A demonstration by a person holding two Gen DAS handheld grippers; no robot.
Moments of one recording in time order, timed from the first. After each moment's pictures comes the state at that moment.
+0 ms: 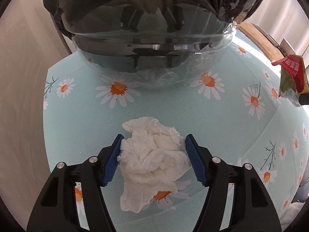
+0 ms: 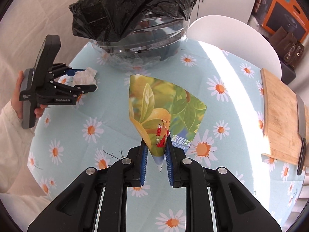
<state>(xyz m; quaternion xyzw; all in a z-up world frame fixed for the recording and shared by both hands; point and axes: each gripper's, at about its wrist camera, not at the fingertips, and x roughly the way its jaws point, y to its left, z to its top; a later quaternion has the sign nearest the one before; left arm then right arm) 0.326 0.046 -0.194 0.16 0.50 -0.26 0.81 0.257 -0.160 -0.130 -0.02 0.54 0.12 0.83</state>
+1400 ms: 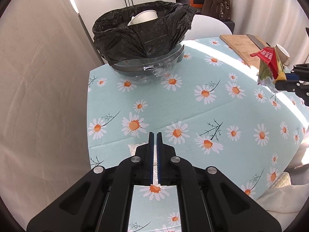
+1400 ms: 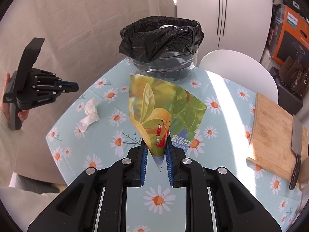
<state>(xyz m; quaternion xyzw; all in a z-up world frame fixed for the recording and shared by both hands) 0.161 0.027 -0.070 0.17 0.47 -0.15 0.85 0.162 -0.216 -0.070 -0.04 0.42 0.24 0.87</state>
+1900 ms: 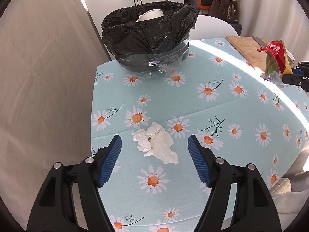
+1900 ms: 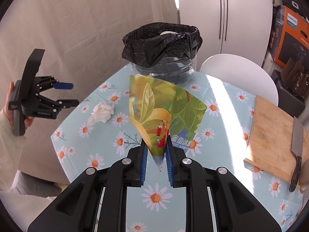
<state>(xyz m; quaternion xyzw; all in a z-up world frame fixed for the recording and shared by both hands) 0.148 0.029 -0.080 0.16 0.47 -0.11 0.86 0.157 -0.234 -0.065 -0.03 0.41 0.25 0.88</state>
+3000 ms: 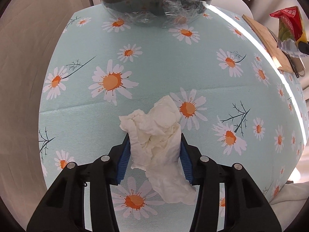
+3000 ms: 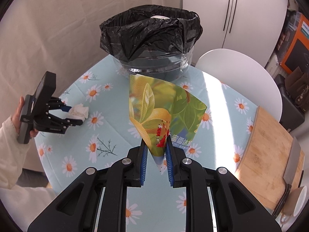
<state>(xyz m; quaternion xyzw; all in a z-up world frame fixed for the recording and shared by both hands) 0.205 0.041 -0.199 0.07 0.58 -0.14 0.80 0.243 -0.226 -0.083 -0.09 0.46 0.24 0.85</state>
